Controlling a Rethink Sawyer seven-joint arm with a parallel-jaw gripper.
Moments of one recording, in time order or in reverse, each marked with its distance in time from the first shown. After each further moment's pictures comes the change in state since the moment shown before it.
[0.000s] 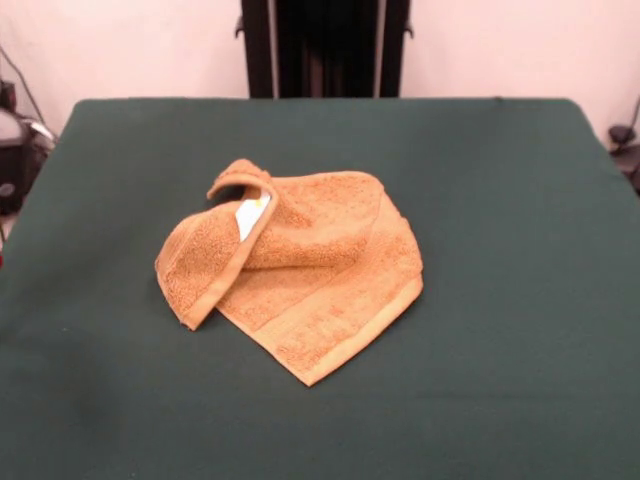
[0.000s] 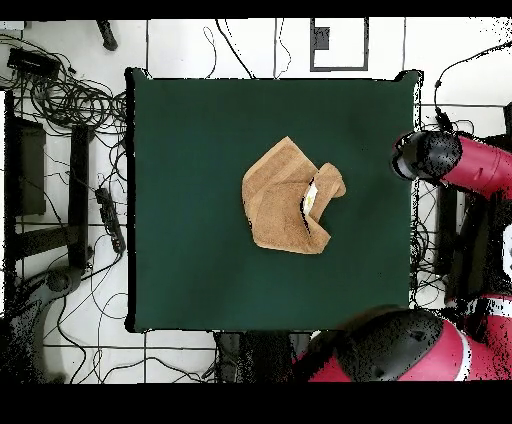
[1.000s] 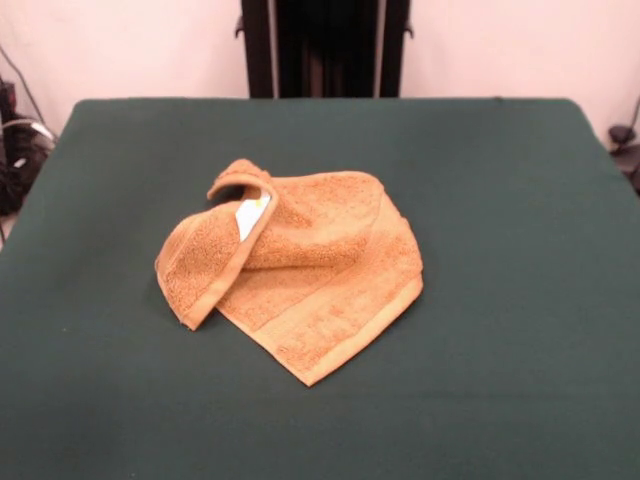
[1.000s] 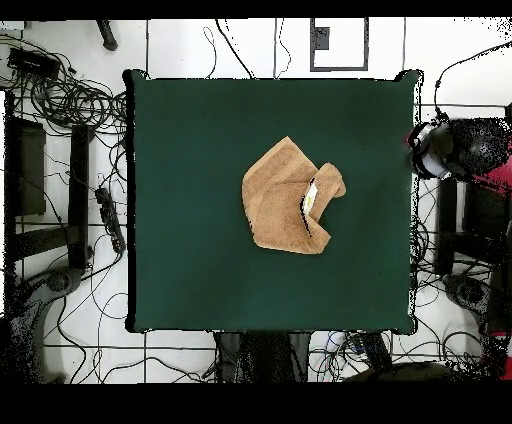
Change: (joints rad) arm -0.061 -0.220 0.120 0.129 0.053 0.149 -0.191
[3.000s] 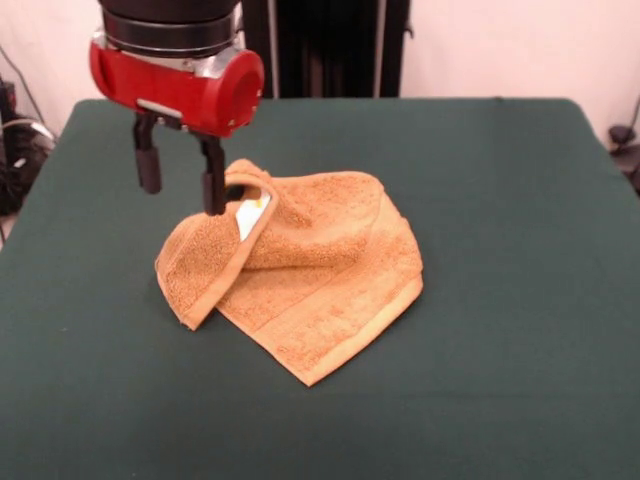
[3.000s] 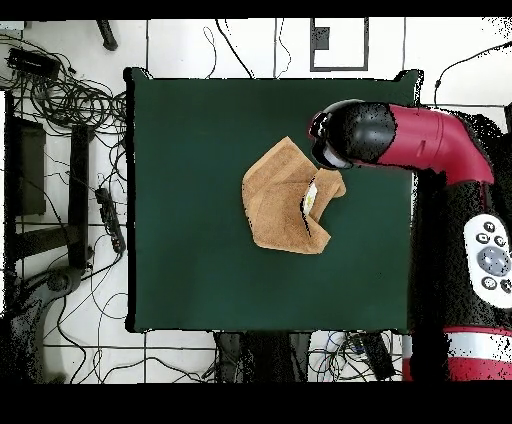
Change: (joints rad) arm 0.213 -0.146 0.007 0.213 0.049 -0.049 0.000
